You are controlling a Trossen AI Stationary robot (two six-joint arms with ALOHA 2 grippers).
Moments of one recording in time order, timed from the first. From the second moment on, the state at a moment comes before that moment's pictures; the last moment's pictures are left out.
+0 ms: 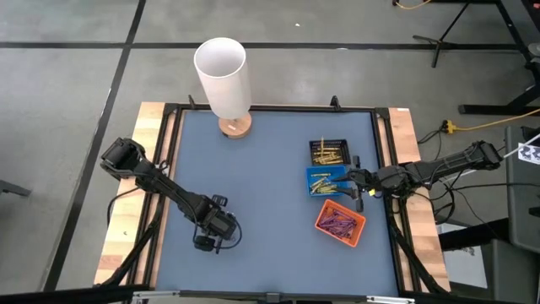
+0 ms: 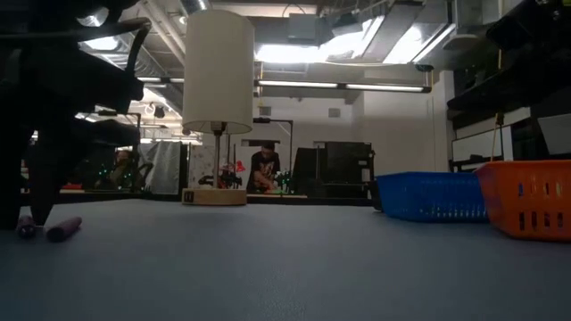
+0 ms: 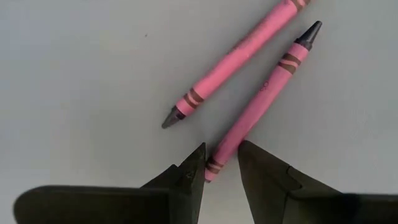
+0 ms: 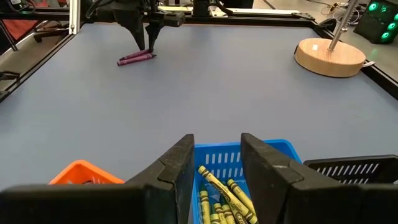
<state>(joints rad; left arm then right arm) -0.50 1.69 0.90 -0.65 -0.03 -0.29 0.29 0.49 0.21 -0.08 0.26 0.07</state>
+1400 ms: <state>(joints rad) -0.47 1.71 0.90 -0.23 -0.12 -0.29 0.29 0.49 0.21 -0.08 0.26 0.07</state>
